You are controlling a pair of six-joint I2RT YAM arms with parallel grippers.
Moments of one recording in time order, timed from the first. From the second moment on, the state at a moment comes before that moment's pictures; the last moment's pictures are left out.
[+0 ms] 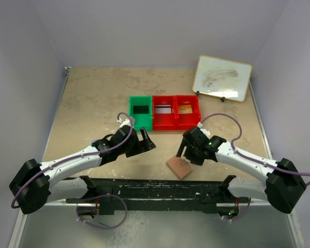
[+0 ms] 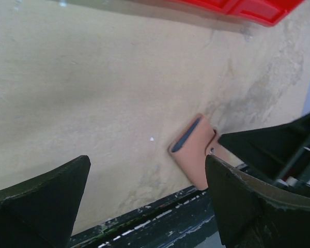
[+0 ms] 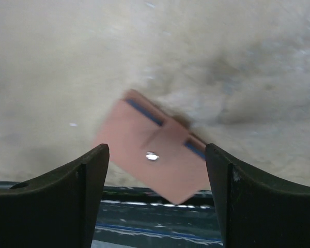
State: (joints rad) left arm -0.81 1.14 0.61 -0.22 -0.06 -1.03; right arm 0.76 1.17 0.68 -0.62 0.14 1.11
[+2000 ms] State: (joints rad) left arm -1.09 1.52 0.65 0.01 -0.19 -1.27; right arm 0.94 1.28 0.72 -0.53 0.18 1.04
